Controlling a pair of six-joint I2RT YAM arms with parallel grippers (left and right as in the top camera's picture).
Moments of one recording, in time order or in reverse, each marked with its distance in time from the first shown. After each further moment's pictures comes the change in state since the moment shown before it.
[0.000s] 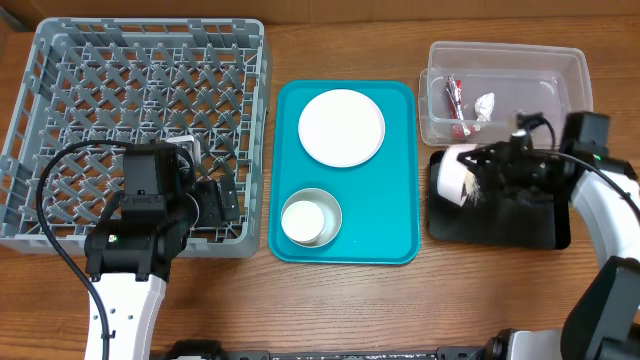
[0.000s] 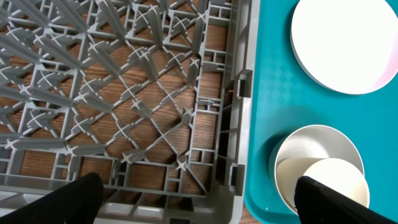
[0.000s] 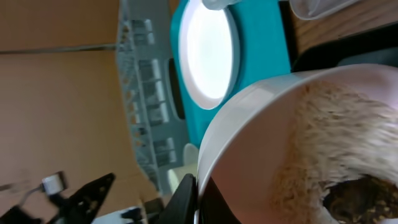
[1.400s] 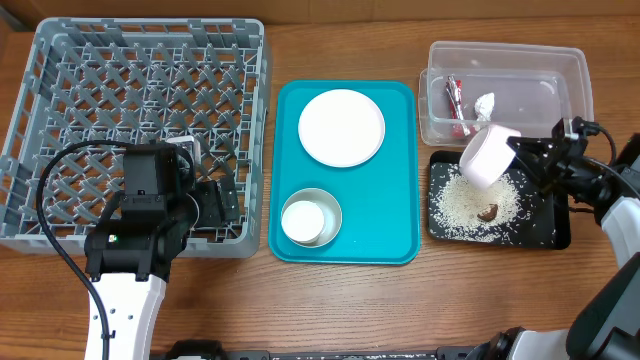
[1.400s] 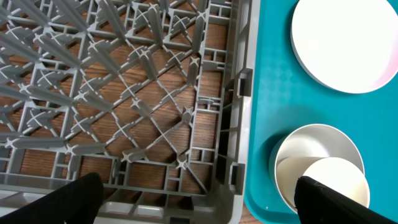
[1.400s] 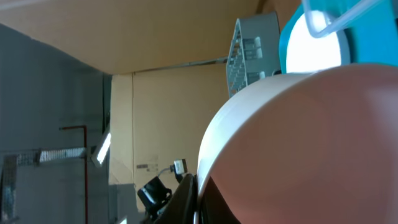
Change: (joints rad) left arm 0.000 0.000 0.000 -0.003 0.000 0.000; right arm -0.219 0.000 -0.102 0.439 -0.466 0.410
